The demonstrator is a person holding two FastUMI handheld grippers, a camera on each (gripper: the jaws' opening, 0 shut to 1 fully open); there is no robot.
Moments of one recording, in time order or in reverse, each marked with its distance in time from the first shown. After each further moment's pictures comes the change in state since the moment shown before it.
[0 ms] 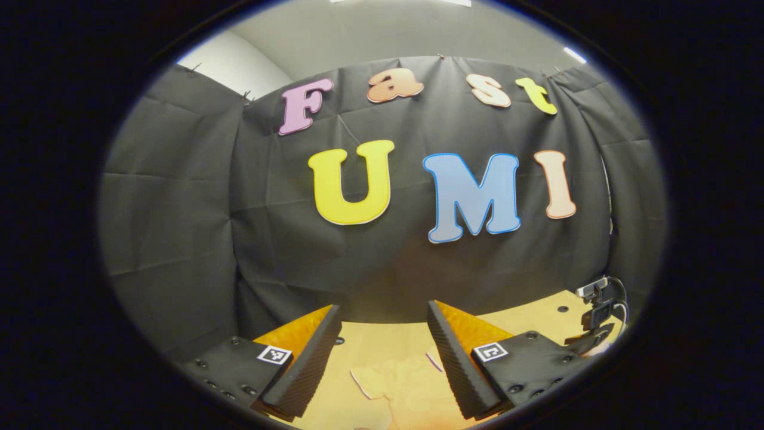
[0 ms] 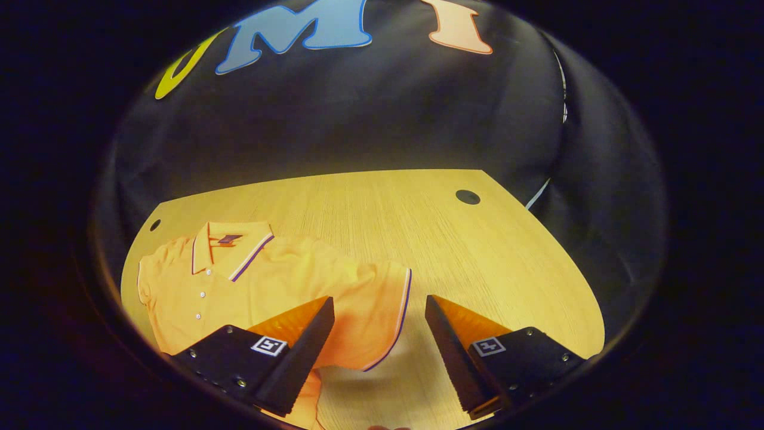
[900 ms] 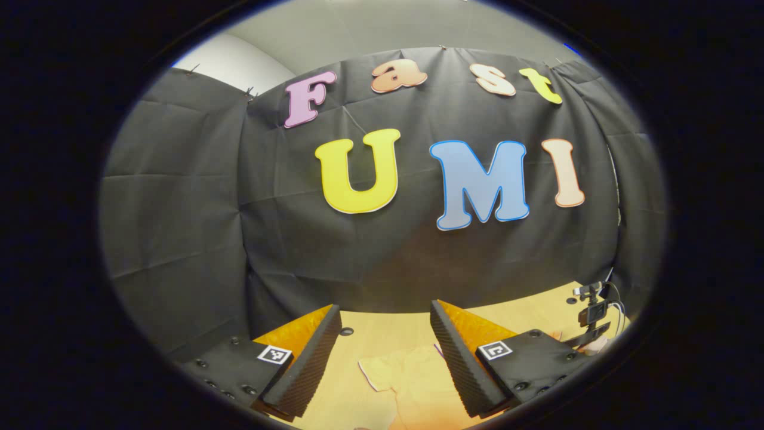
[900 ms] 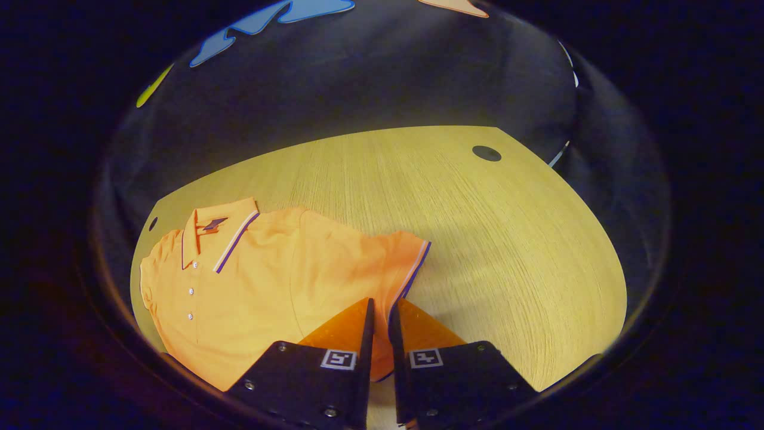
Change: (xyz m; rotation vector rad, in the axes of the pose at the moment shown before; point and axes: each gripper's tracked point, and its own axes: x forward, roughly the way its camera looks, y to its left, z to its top) left arm -0.002 0.003 -0.015 0.008 0.046 0.039; right arm 0.034 0.013 -0.022 0.040 0.159 0.079
